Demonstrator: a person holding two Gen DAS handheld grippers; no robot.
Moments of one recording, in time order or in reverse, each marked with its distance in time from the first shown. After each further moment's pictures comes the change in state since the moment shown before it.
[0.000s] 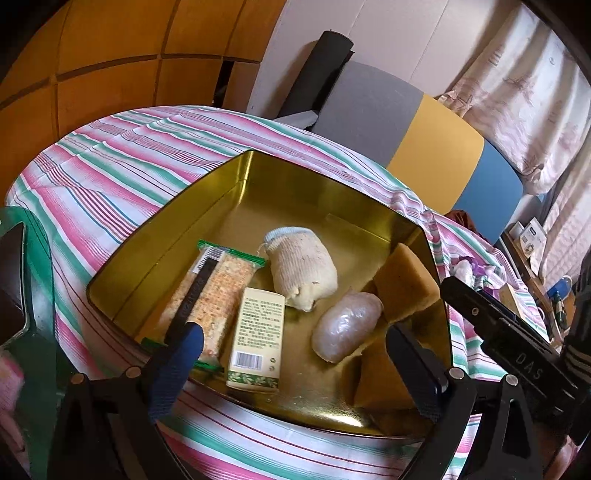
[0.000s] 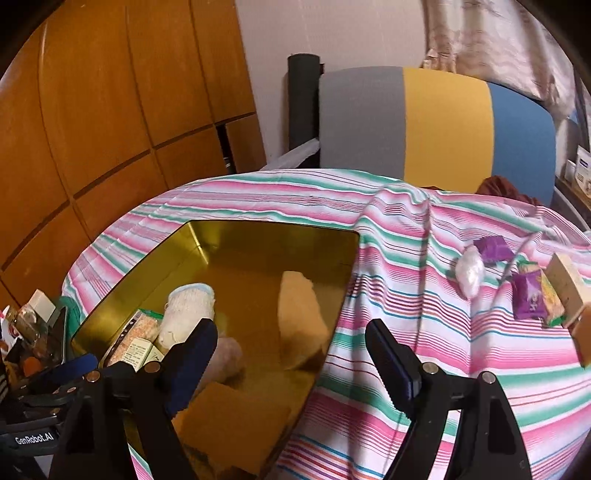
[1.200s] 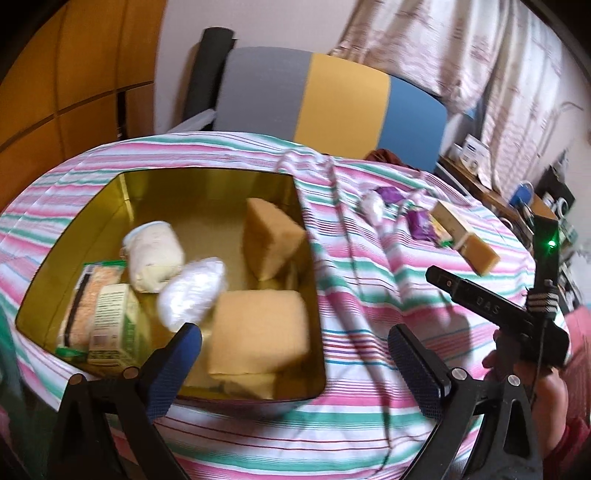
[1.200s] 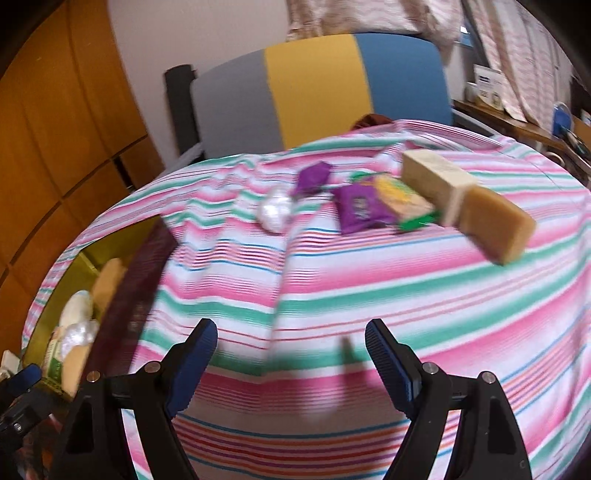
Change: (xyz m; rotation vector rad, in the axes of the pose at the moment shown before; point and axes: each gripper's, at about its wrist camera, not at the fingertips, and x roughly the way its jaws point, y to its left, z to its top) left arm -0.006 -0.116 -0.041 0.349 0.051 -0.143; right arm -0.054 -0.166 -0.067 0.325 0.023 -0.244
